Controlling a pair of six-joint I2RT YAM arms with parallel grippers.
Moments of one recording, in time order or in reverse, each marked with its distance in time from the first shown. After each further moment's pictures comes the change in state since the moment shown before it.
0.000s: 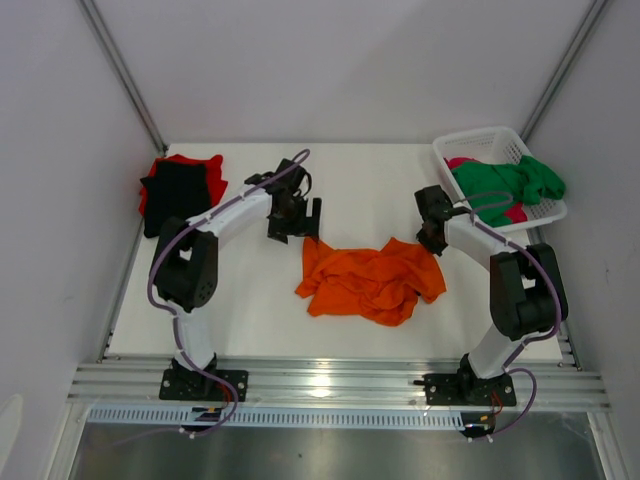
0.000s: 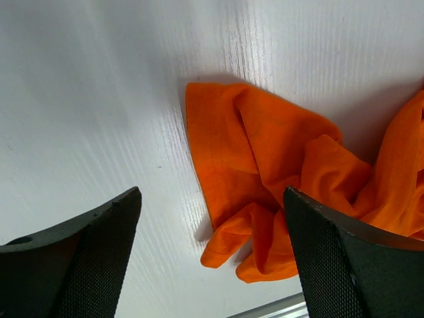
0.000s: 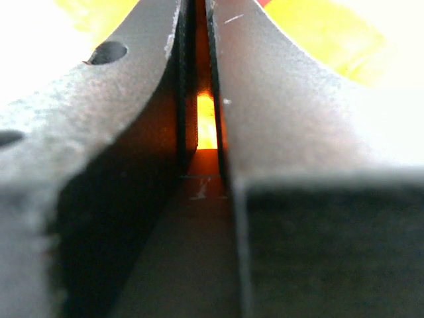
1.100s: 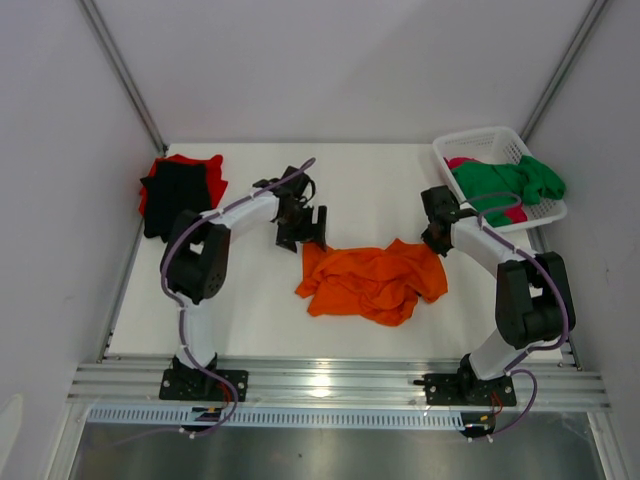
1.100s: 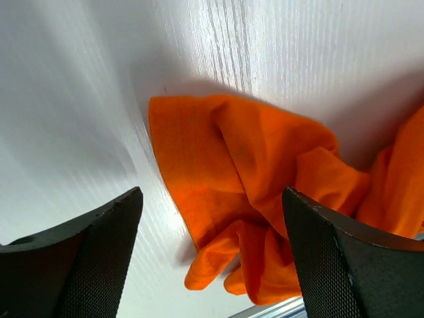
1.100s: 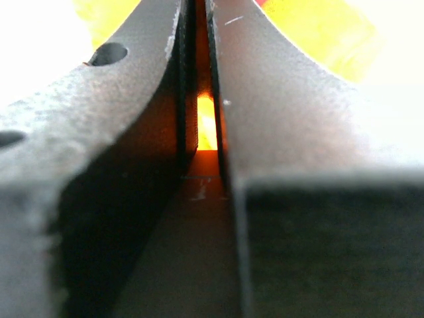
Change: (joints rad) left arm 0.000 0.079 -0.026 0.060 0.127 -0.013; right arm -0.023 -0.061 -0.026 -0.014 -0.004 0.000
